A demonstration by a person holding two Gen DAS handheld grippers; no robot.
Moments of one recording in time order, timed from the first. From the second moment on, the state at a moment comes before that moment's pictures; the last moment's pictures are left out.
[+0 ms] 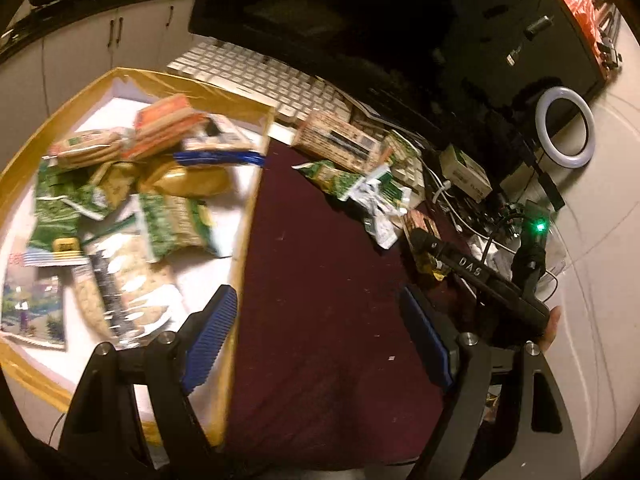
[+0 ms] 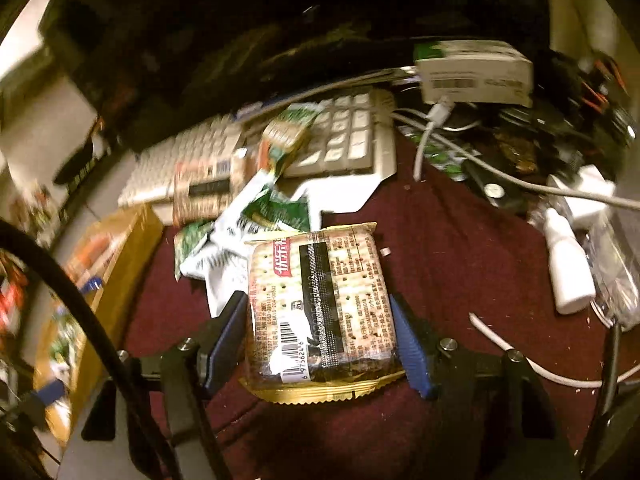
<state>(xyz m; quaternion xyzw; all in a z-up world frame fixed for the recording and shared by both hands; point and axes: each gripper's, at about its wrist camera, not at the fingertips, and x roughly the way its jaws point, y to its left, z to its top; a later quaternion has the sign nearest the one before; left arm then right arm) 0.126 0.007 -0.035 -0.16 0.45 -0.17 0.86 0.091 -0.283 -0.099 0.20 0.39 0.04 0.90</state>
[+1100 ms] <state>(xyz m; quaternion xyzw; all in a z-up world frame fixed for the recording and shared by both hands) 0.185 -0.059 -0.075 -0.06 0.53 -0.16 0.83 0.094 -0.307 -0.098 0.26 0.39 0.05 0.88</state>
